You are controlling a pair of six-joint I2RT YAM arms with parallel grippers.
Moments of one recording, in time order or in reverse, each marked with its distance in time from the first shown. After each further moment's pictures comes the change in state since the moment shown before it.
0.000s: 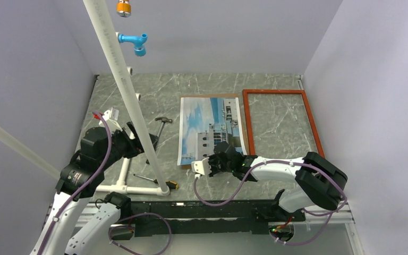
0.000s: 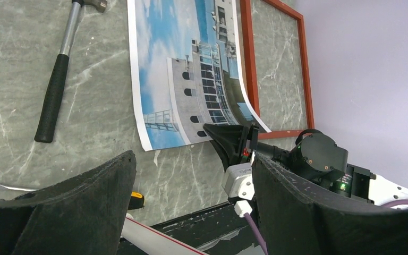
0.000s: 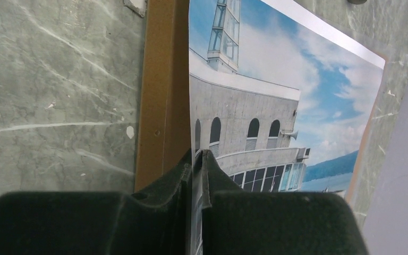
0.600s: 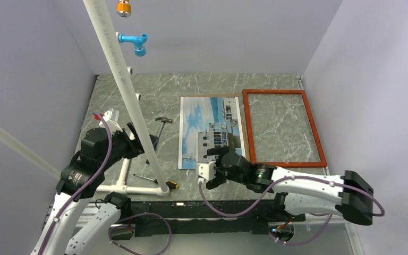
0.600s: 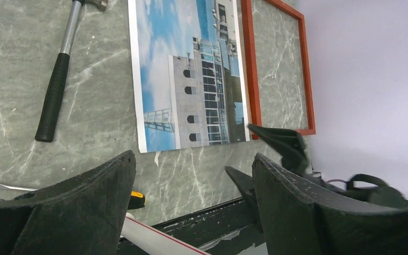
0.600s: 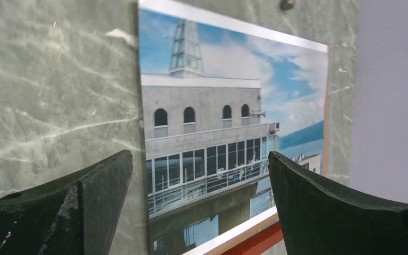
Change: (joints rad) left arm 0.000 -0.008 -0.007 0.002 0.000 0.001; right arm 0.200 -0.305 -0.004 -0.193 0.239 0.191
